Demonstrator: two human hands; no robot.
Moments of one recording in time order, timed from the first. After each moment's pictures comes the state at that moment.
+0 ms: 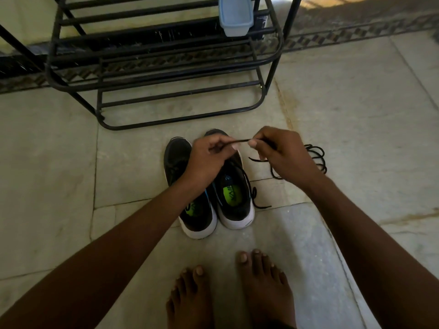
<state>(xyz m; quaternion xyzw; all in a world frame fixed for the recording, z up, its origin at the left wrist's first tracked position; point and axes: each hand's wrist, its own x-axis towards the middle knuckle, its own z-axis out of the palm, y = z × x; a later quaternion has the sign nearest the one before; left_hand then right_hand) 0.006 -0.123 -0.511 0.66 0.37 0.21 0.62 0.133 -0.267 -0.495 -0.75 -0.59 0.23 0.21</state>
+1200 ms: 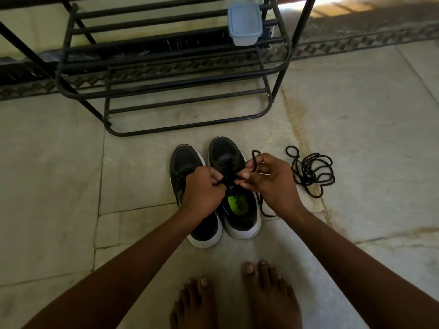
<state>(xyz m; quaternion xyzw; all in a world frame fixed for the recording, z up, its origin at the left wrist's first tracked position) -0.028 -0.135 -0.526 0.73 0.53 0.07 0.43 0.114 -0.239 -0.523 -0.65 -0.22 0.43 0.58</state>
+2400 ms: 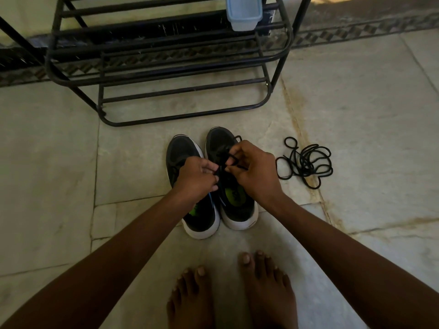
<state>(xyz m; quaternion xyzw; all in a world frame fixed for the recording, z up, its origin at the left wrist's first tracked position) -0.033 -0.123 -0.528 0.60 0.55 0.04 0.59 0.100 -0.220 -0.538 -0.74 -0.44 0.23 0.46</state>
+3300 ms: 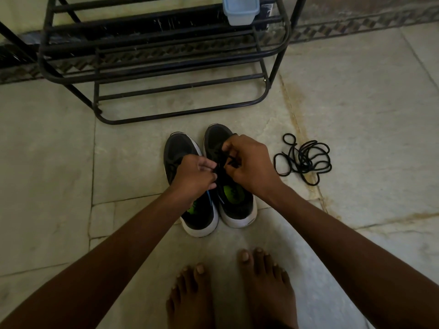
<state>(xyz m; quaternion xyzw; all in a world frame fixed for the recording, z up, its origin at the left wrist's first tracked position) -0.031 -0.125 -0.521 0.57 0.54 0.04 0.61 0.110 -0.209 -0.533 -0.73 -0.54 0.18 0.38</state>
